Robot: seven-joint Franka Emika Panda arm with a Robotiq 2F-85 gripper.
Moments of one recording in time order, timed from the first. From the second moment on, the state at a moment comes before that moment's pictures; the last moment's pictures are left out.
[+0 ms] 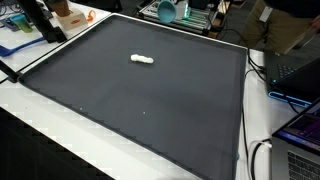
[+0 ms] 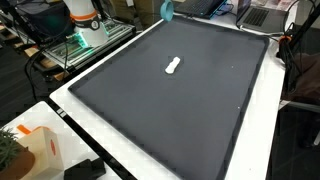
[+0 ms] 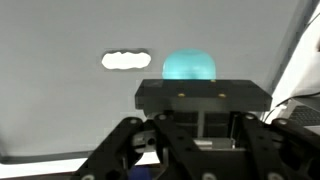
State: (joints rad) arm 0.10 -0.54 0.03 -2.58 0.22 2.30 -0.10
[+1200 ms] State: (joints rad) arm 0.07 -0.24 -0.07 -2.39 0.01 2.19 -0.56
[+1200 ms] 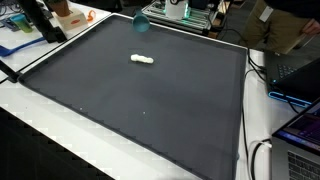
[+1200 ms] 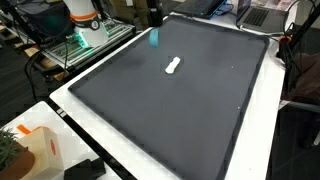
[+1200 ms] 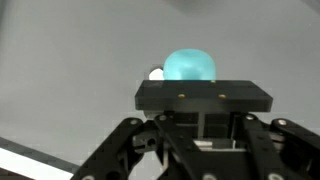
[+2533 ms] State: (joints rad) arm 0.06 -0.06 -0.10 -2.38 0.16 2.41 -1.08
